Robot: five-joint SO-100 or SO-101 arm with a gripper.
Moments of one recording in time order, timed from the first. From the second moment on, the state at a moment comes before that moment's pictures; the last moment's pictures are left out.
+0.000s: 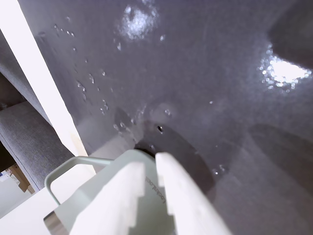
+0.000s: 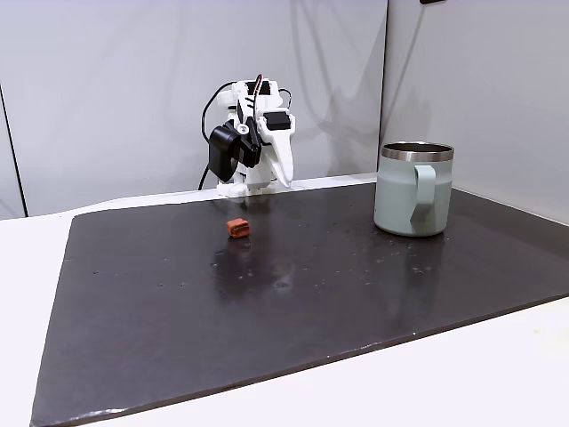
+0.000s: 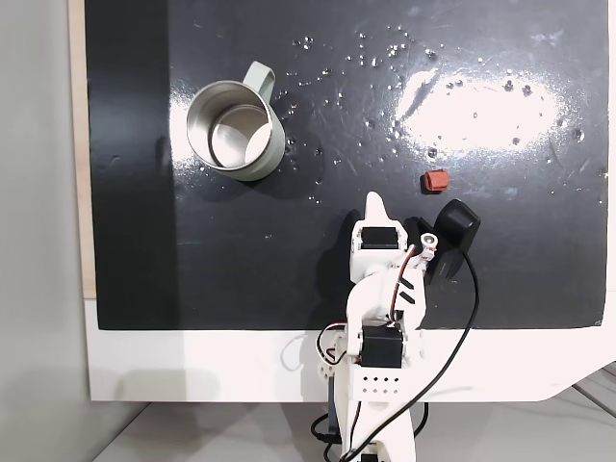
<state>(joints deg) 4.0 181.6 172.6 43.4 -1.0</state>
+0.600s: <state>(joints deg) 4.7 181.6 172.6 43.4 0.6</state>
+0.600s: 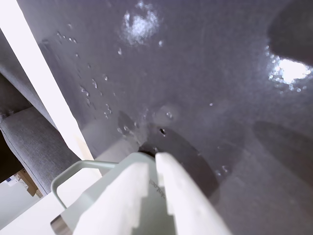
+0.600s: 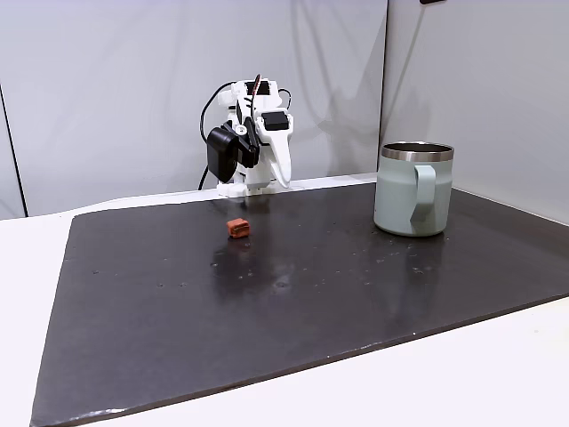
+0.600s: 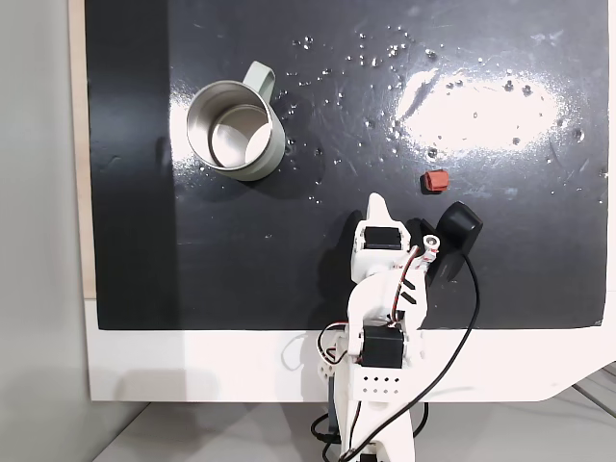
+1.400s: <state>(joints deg) 6.8 176.0 152.1 56.2 -5.2</state>
